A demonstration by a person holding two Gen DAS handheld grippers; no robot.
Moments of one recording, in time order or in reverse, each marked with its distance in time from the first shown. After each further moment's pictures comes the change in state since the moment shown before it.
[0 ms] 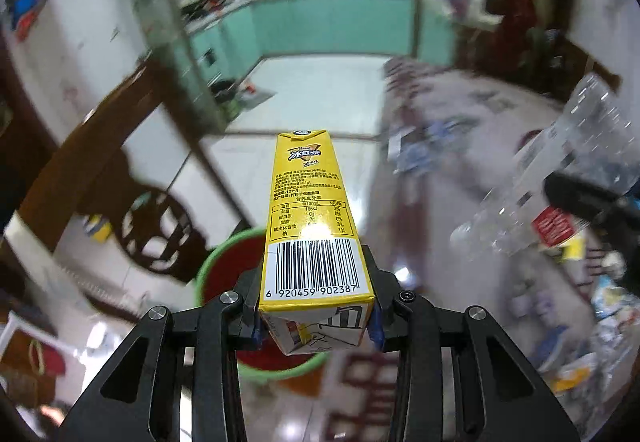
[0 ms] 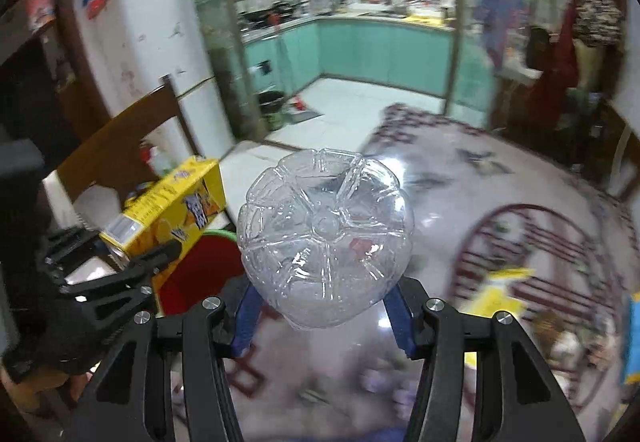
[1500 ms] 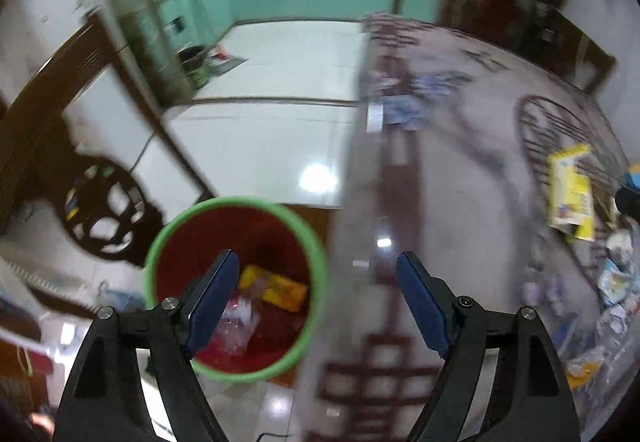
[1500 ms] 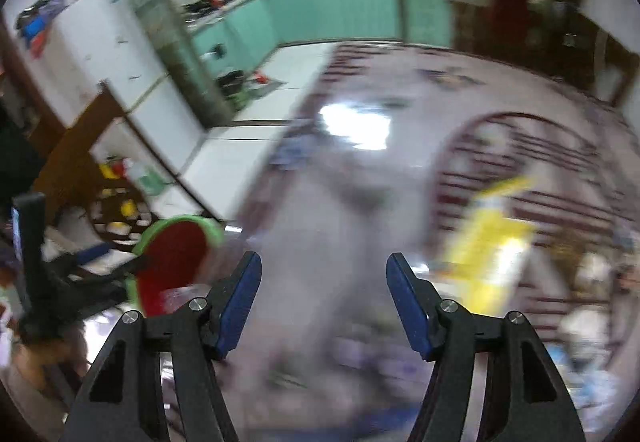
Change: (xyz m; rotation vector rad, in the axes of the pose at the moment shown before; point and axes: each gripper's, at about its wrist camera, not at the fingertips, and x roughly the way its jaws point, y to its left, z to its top) left arm 0.051 -0.036 -0.005 0.050 0.100 -0.145; right arm 0.007 -0.129 -0.055 0.240 0.128 -0.155
